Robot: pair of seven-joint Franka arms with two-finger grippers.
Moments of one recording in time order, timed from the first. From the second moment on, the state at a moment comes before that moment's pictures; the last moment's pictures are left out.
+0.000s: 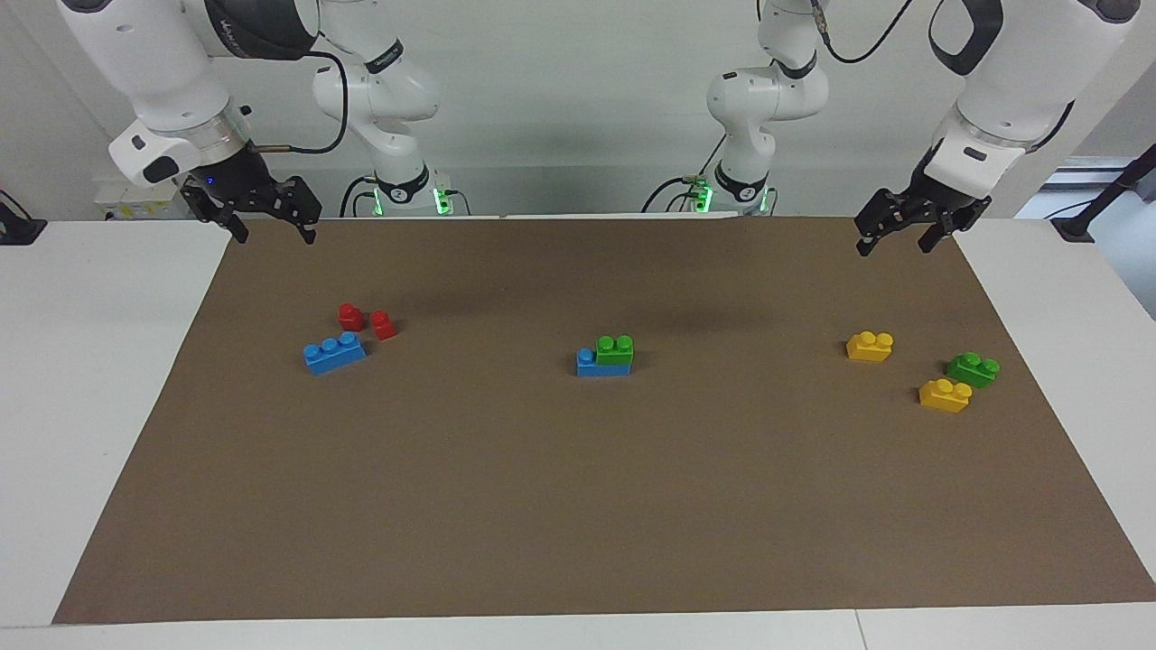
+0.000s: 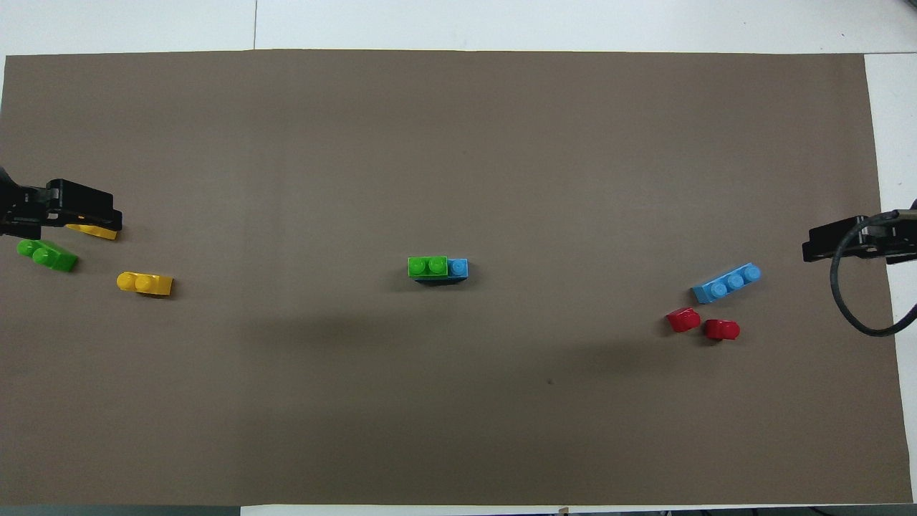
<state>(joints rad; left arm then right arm) 0.02 -0.01 -0.06 -1.59 -0.04 1.57 -0.06 -0.06 -0.10 0.01 -1.73 0.01 1.57 0.01</state>
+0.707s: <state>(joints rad) 0.02 -0.02 -0.07 -1.59 -0.03 1.56 -0.06 -0.06 -0.10 0.01 -1.73 0.01 1.58 0.03</state>
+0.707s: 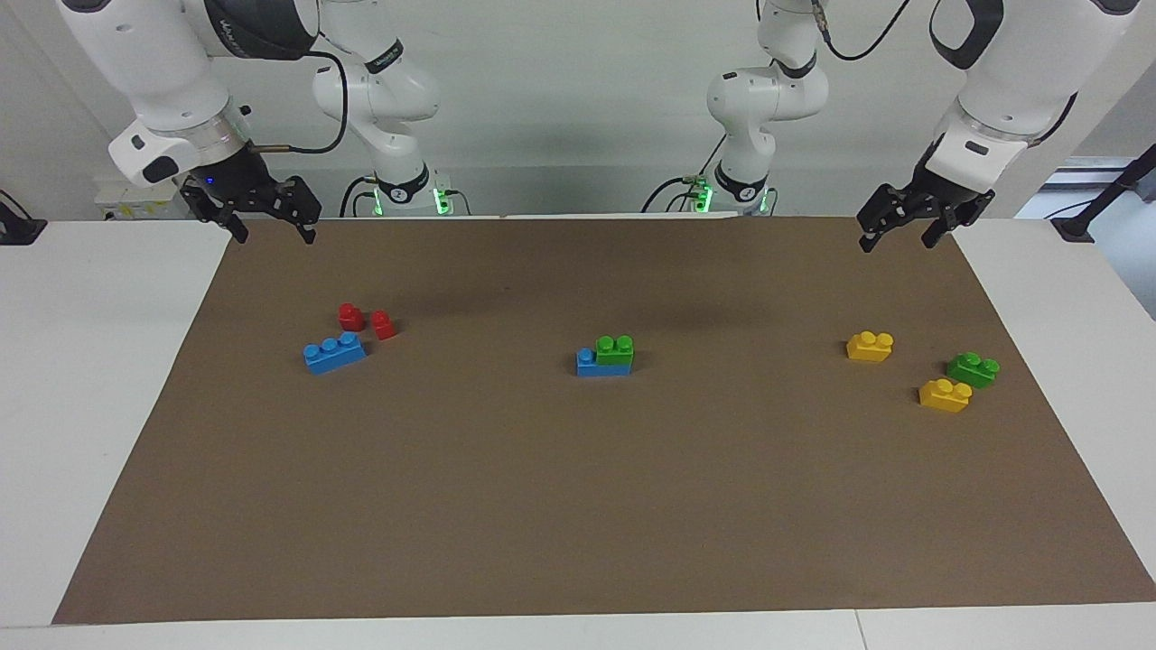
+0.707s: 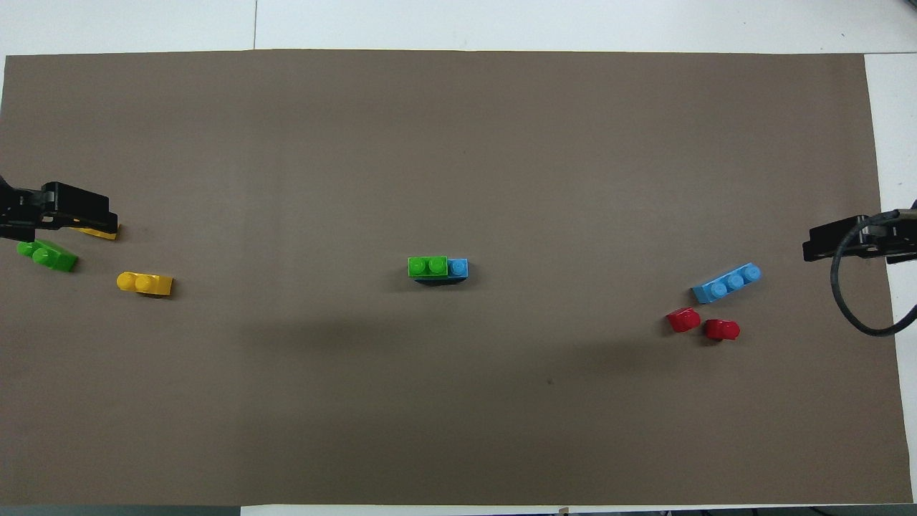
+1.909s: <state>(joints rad) 0.02 -0.02 -0.08 -1.63 -0.03 1.59 -0.25 0.16 0.12 0.03 -1.86 0.52 1.92 1.39</state>
